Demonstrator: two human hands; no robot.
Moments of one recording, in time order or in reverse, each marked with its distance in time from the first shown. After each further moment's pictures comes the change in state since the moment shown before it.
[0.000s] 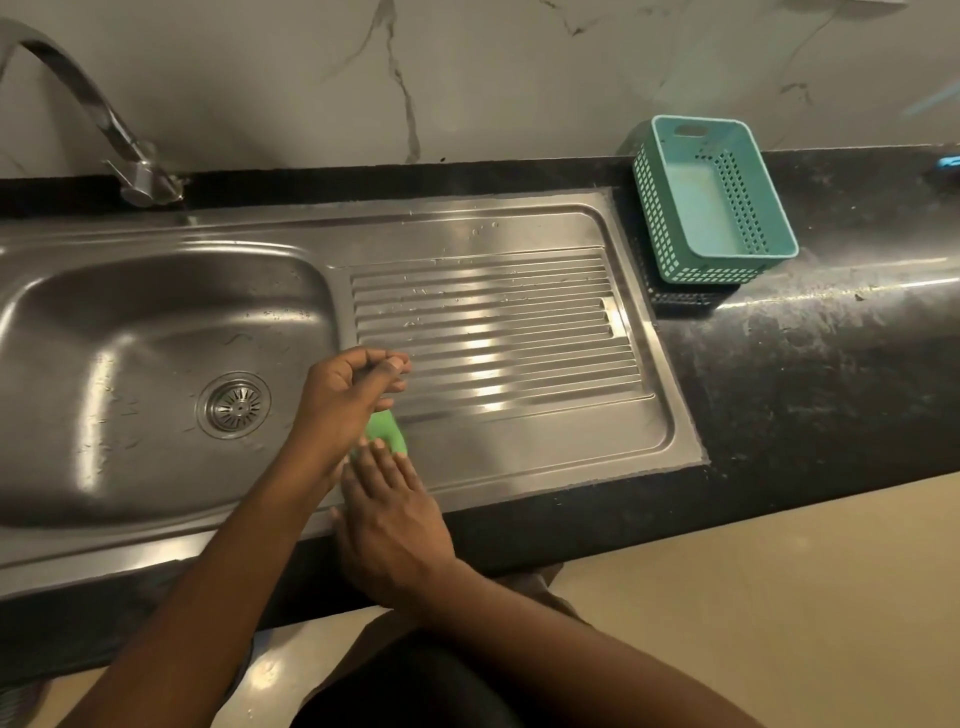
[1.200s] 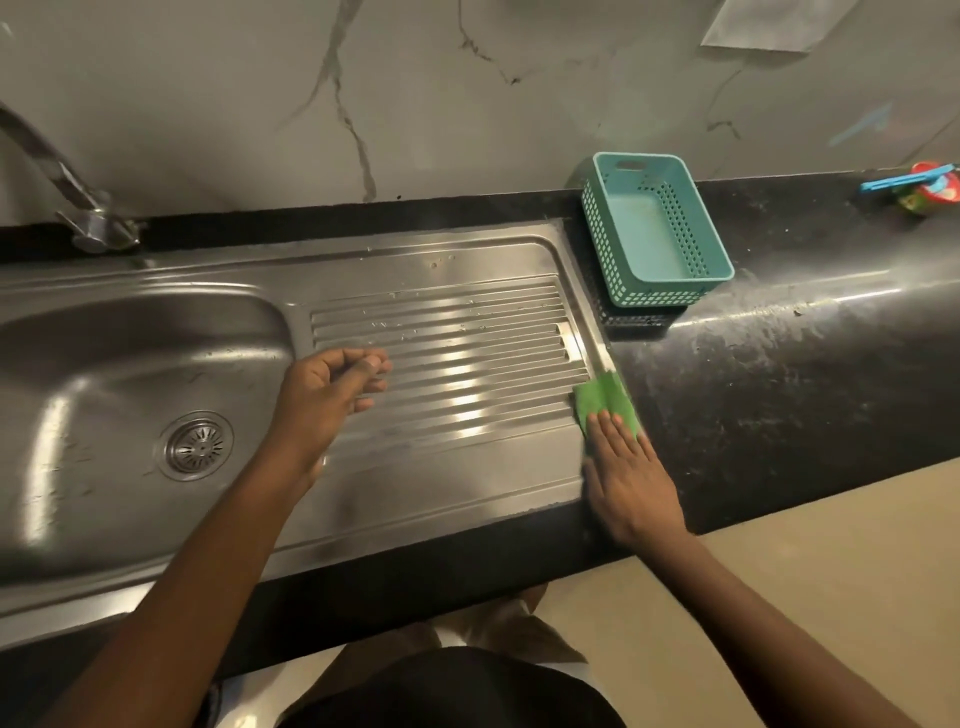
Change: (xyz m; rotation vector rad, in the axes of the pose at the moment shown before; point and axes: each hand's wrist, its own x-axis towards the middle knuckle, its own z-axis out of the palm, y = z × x) left_hand 0.019 0.032 0.027 -0.010 0.002 0.046; right_hand -0.119 0.249 -0.099 -0.158 0.205 0.504
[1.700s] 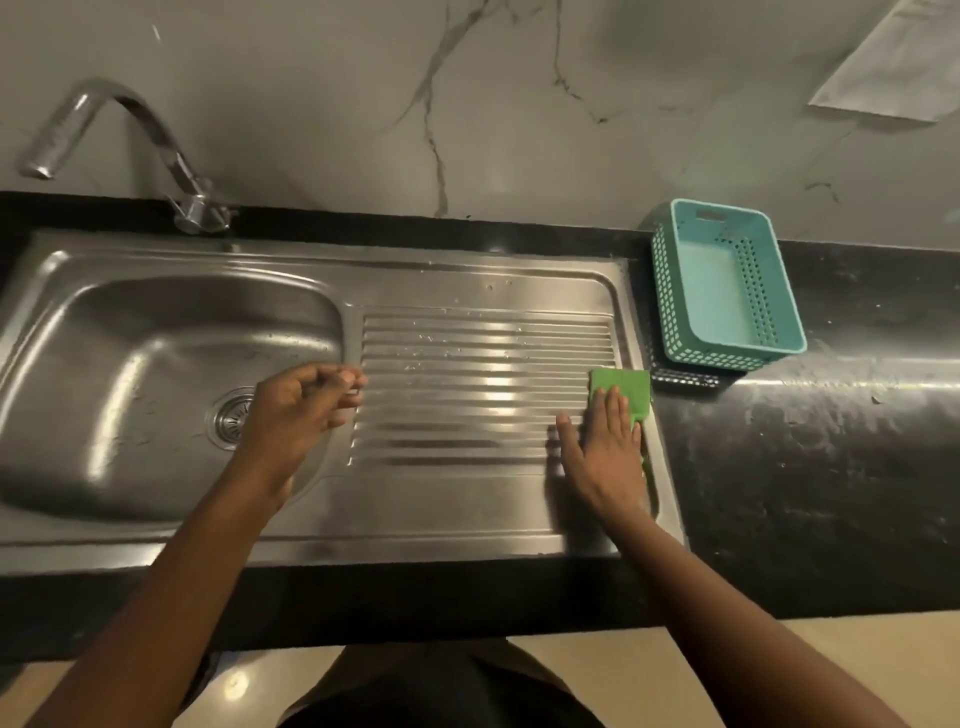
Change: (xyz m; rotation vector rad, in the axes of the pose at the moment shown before) left_hand -0.022 0.003 -0.040 -0.006 0.240 -0.030; right_hand 0.099 -0.051 -0.010 0.251 0.052 0.058
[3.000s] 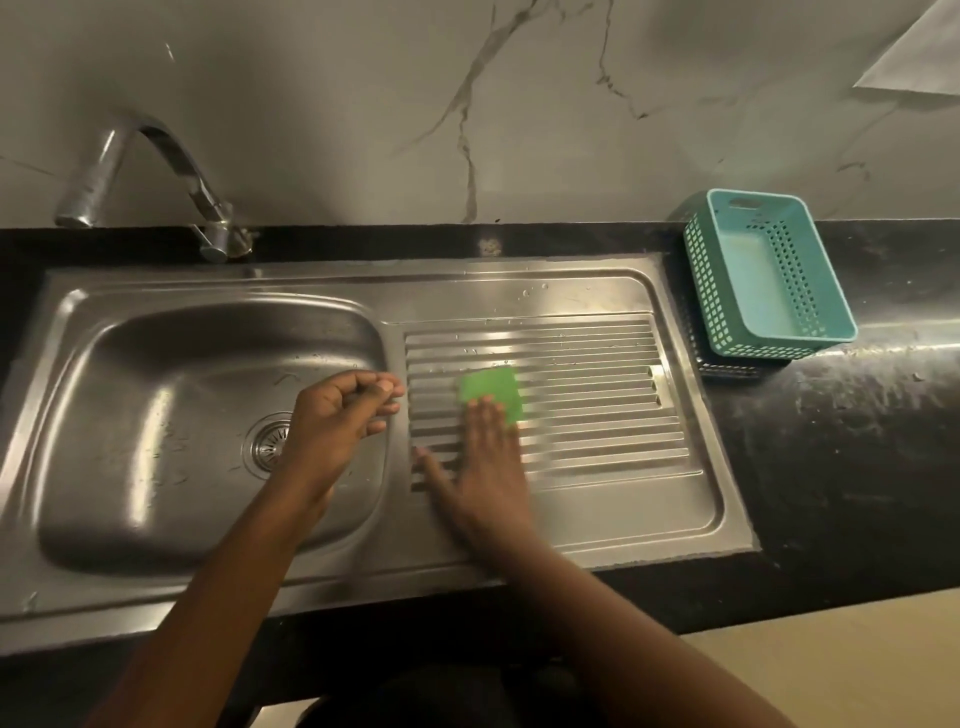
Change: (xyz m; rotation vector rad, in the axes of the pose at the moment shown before) left_hand 0.037 0.018 -0.036 0.041 -0.111 -0.053; right_hand -0.044 -0.197 0.096 -0.017 -0.068 -0.161
